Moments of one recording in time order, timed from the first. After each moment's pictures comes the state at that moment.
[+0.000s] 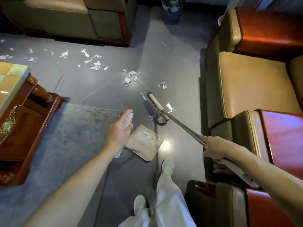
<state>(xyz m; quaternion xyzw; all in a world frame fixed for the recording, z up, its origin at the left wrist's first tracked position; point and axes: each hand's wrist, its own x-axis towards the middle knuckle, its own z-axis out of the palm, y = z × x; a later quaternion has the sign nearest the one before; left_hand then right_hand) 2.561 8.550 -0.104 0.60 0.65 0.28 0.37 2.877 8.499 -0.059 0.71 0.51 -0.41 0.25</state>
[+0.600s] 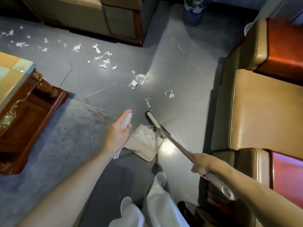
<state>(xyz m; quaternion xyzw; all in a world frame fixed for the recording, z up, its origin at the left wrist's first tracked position) 2.628 8.658 -0.102 0.54 0.70 0.32 0.36 2.922 8.625 -0.102 0.60 0.55 -0.46 0.35</state>
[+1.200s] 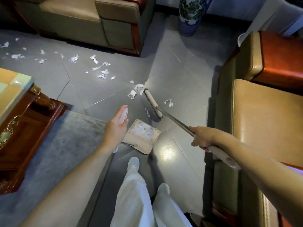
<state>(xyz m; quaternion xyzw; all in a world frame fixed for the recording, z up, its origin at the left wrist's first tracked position) 2.591 8.740 -0.102 0.54 0.71 0.31 0.32 2.892 8.750 -0.044 0.63 0.58 -0.43 0.27</state>
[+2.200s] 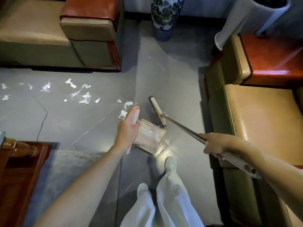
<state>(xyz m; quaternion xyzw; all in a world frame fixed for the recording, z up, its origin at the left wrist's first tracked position) 2.580 8.950 -0.097 0.63 0.59 0.30 0.40 2.860 8.879 -0.024 0.69 0.48 -0.46 0.28</state>
